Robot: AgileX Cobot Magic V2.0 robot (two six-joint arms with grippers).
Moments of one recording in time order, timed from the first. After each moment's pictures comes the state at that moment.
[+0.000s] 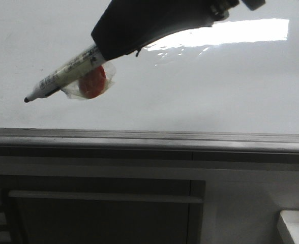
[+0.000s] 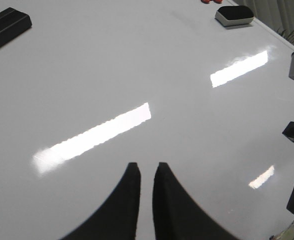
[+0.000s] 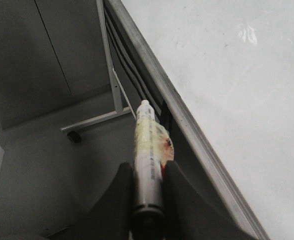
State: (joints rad) left arm -0.60 0.35 -0.30 0.34 -0.23 -0.02; right arm 0.89 1.17 -0.83 0.56 0.31 -0.69
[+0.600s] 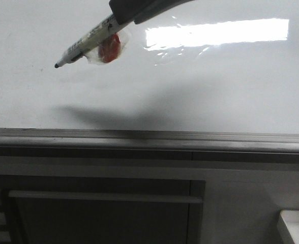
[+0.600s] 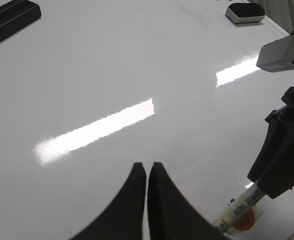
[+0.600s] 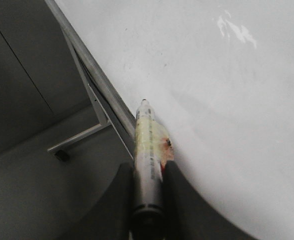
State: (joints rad) left arm -0.59 0.35 -0.30 0.30 -0.21 -0.02; right arm 0.76 1.25 -0.96 0.56 0.37 -0.64
